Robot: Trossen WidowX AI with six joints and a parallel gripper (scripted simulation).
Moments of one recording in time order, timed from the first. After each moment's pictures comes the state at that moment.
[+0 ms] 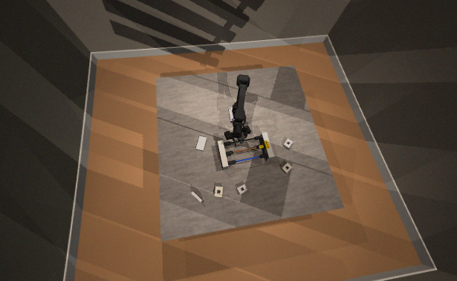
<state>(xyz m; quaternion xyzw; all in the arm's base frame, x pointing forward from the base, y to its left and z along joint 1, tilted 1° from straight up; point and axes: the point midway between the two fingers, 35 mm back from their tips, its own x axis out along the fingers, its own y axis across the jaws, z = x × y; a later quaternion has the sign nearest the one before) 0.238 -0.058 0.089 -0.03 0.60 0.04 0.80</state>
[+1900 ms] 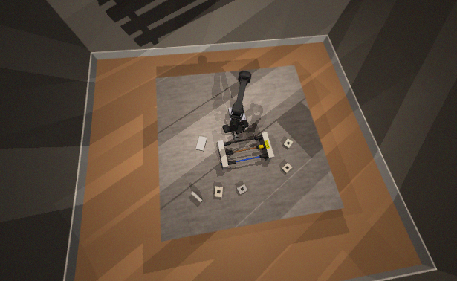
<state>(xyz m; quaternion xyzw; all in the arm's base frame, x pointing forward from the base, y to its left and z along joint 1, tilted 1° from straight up) 0.180 -0.058 0.077 -0.03 0.61 0.04 0.79</state>
